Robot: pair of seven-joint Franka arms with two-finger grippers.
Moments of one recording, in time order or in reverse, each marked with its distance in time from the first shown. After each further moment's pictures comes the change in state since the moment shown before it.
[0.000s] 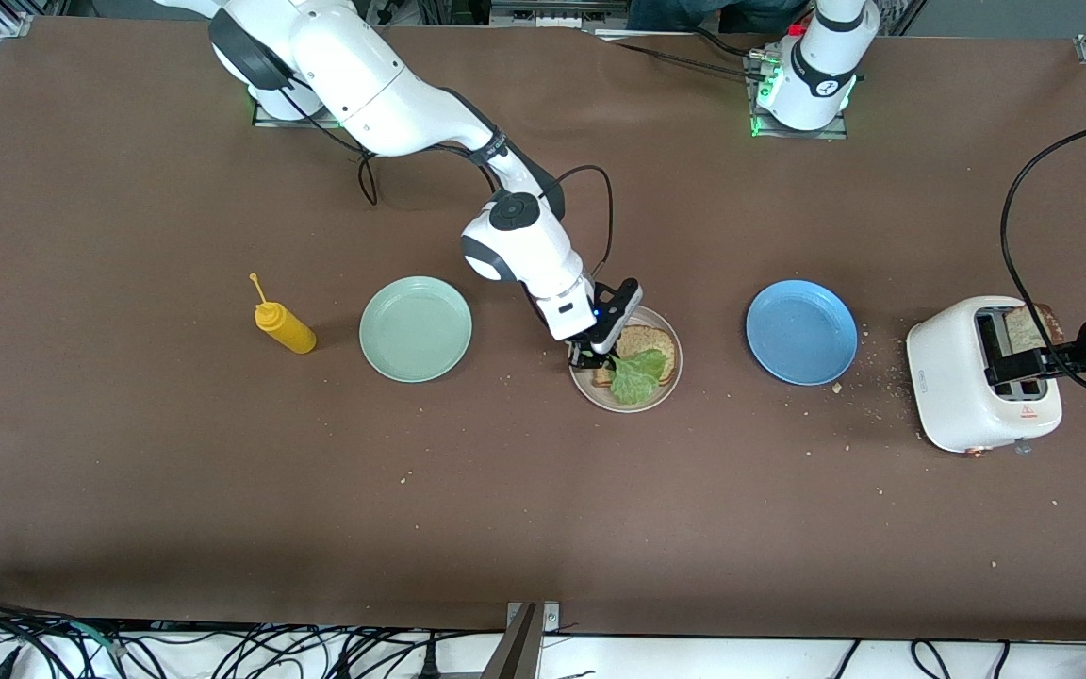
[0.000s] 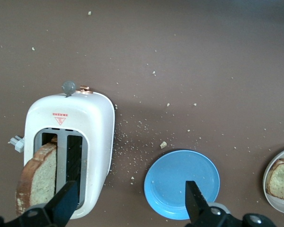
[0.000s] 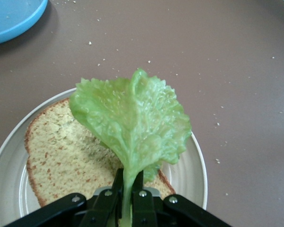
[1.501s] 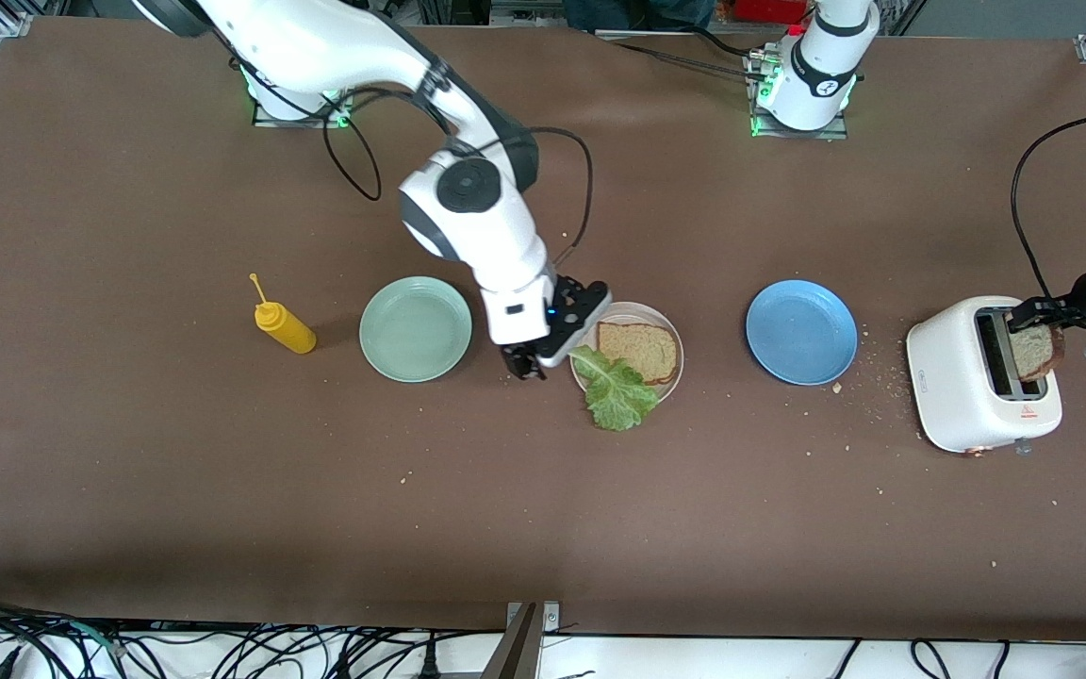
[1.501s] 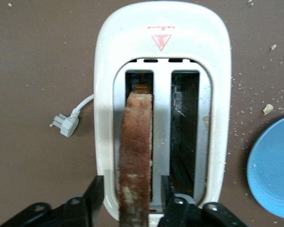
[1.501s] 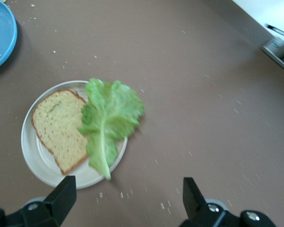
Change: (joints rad) left arm 0.220 -0.180 0.001 -0.614 0.093 0.455 0.321; right arm -0.237 -0.355 0.147 -0.024 0.118 -0.631 0.011
